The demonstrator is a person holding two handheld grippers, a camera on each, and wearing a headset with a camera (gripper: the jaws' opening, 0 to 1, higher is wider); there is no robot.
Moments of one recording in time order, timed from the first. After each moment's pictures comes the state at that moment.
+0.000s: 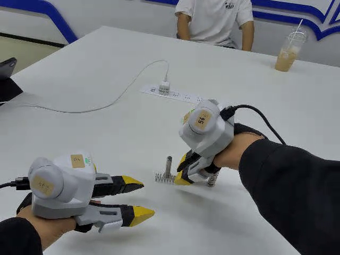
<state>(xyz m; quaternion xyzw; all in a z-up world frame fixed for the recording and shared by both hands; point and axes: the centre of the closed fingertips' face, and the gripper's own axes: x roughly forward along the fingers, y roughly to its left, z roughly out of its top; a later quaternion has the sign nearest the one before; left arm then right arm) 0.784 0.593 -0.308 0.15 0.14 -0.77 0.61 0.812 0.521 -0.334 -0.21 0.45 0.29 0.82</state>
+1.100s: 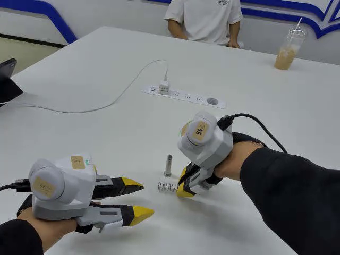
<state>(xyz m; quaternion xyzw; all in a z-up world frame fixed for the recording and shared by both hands) 0.782 0.594 -0.312 0.15 0.15 -0.76 0.61 0.778 0.539 -0.340 -0.21 0.47 0.32 0.80</state>
